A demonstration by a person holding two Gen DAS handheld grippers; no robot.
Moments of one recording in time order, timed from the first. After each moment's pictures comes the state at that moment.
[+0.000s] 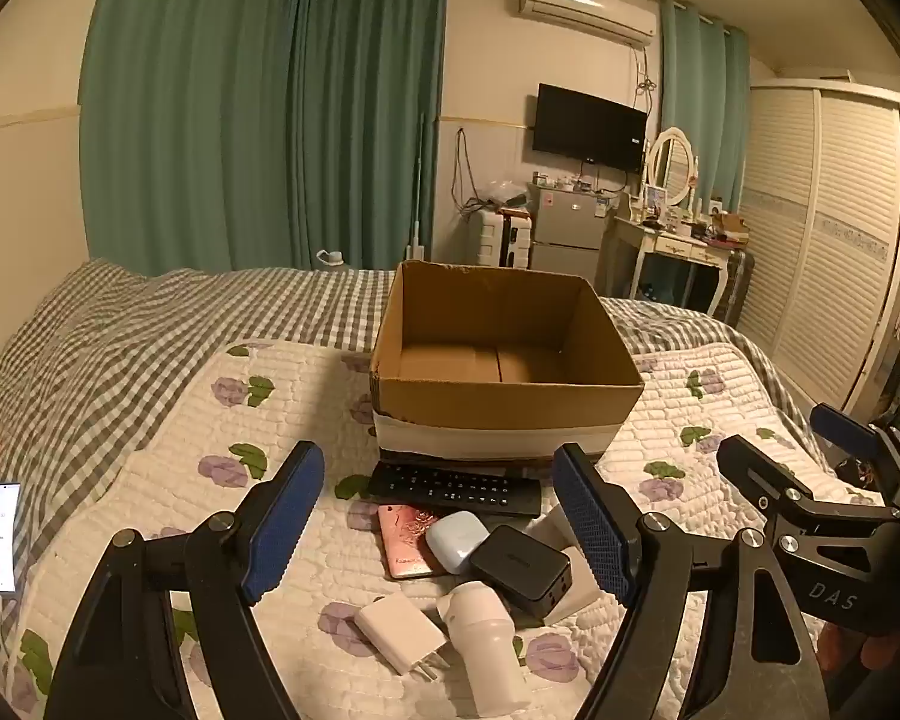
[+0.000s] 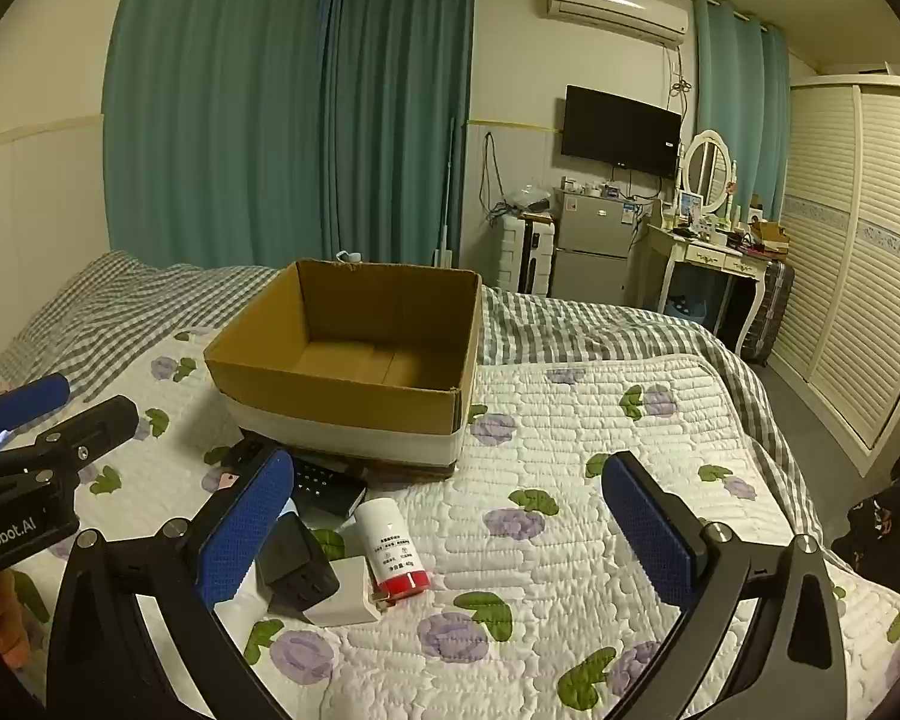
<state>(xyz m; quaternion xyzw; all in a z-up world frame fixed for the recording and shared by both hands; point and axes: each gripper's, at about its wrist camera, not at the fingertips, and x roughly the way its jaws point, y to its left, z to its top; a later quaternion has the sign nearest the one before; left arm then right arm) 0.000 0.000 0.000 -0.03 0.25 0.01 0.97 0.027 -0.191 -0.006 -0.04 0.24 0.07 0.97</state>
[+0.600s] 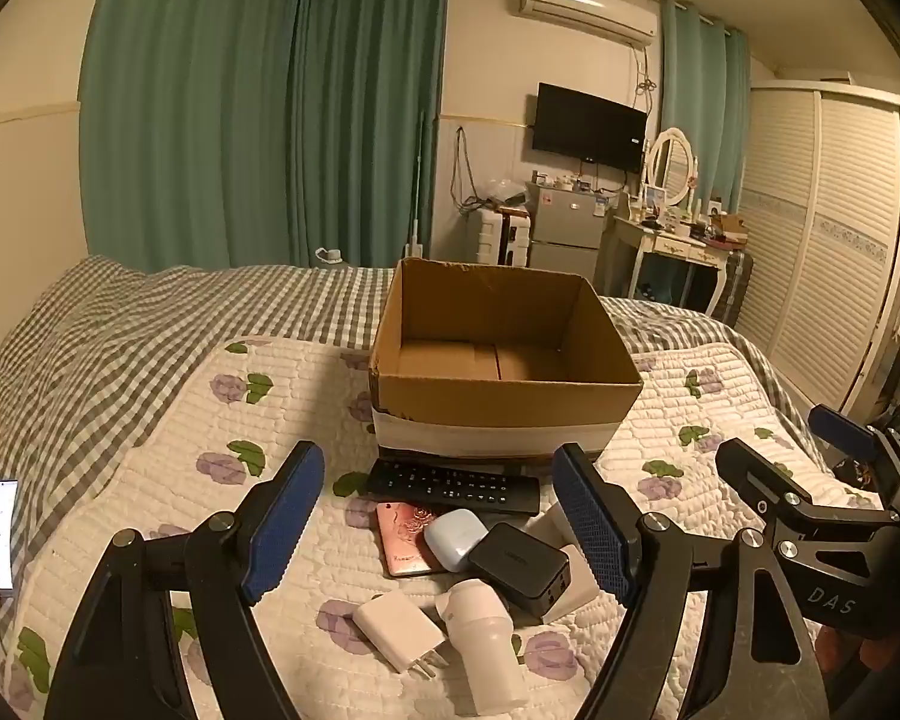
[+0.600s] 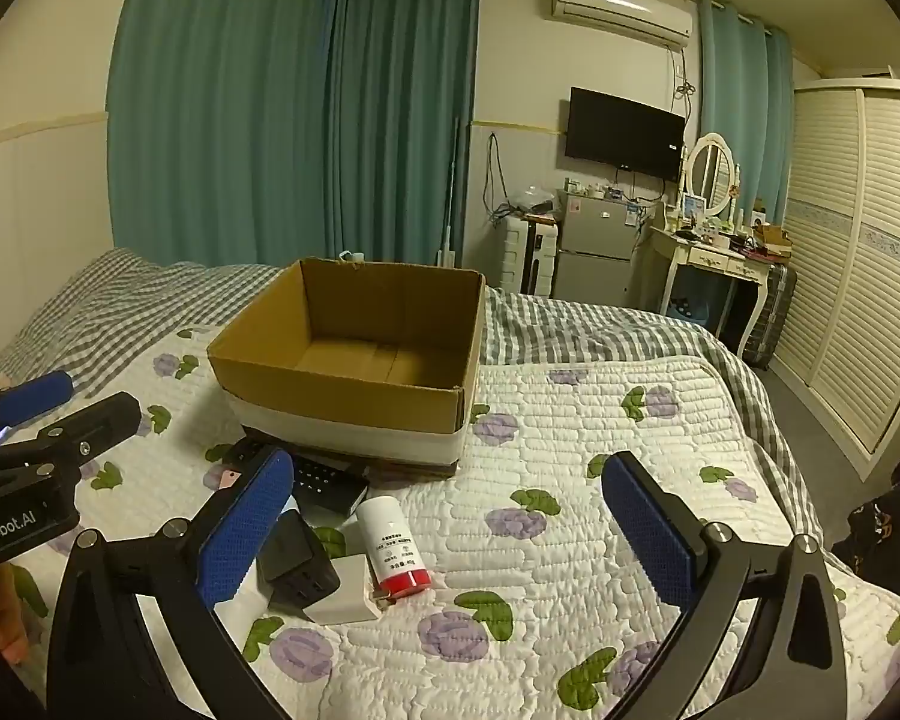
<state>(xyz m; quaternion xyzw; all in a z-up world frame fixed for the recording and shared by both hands) -0.002 0.001 -0.003 -0.03 0.26 0.01 0.97 0.027 -0.192 -0.007 -0.04 0.24 0.07 0.97</state>
